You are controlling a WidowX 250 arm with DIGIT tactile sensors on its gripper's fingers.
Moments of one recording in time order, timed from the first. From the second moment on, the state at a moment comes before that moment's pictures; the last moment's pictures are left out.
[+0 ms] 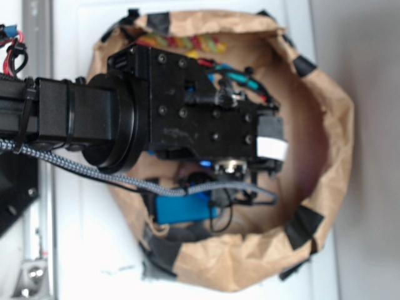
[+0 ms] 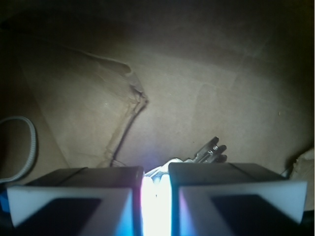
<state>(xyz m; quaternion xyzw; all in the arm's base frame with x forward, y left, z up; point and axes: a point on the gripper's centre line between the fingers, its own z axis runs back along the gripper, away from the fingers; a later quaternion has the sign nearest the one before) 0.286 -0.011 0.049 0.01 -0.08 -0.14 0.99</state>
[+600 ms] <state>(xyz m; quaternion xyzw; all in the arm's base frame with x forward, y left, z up) 0.282 -0.008 0.037 0.04 -0.06 -0.14 0.99</state>
